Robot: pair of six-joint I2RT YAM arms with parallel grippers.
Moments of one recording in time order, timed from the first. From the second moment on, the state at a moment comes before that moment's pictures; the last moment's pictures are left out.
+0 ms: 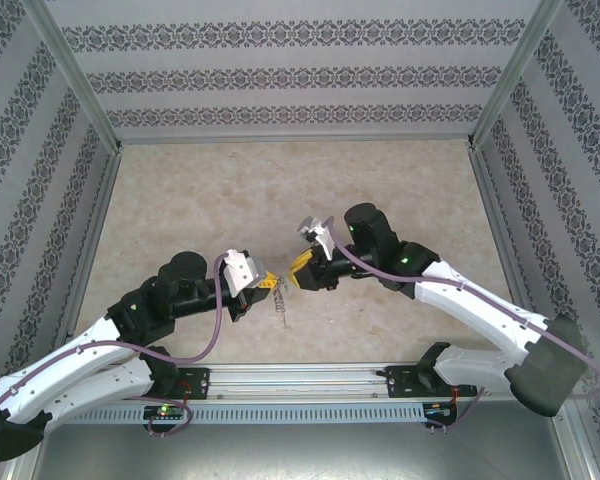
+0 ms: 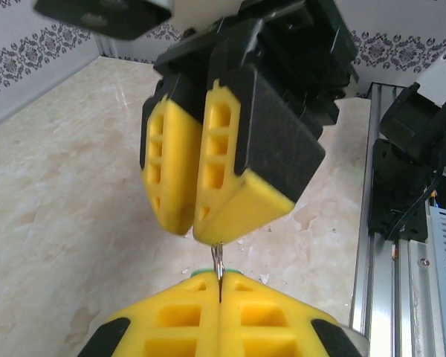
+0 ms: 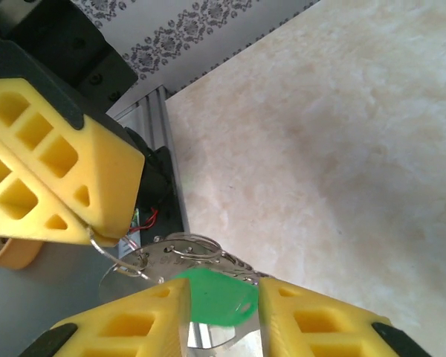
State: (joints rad) left arm -0.86 0.71 0.71 -0.34 0.24 0.14; right arm 0.74 1.15 0.91 -0.32 -0.71 0.12
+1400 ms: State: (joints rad) left arm -0.86 0.72 0.70 -0.09 0.53 0.04; right arm 0.86 0.91 0.80 -0.19 -0.72 -0.09
